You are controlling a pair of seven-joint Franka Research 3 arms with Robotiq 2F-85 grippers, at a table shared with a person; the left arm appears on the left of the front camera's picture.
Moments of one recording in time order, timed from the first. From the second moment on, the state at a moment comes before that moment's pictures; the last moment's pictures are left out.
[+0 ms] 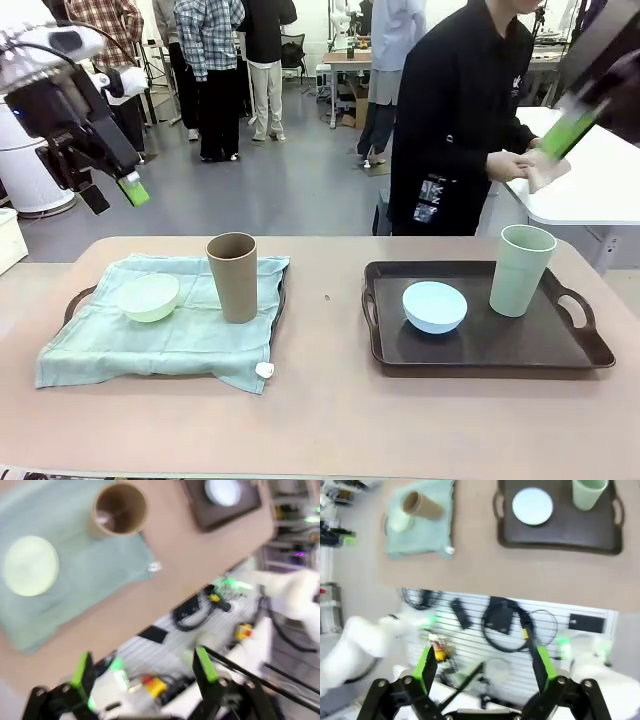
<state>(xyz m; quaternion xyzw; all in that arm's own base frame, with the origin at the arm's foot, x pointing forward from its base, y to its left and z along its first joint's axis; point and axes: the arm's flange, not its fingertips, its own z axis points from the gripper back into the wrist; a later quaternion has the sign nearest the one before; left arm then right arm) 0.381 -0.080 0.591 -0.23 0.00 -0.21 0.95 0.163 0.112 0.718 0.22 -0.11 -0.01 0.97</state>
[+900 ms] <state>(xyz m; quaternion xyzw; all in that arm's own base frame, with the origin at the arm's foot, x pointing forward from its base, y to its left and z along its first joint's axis) 0.395 -0.059 0.578 -0.37 0.01 -0.22 0.90 0.231 -0.031 0.672 0.47 -0.03 -0.12 0.87</state>
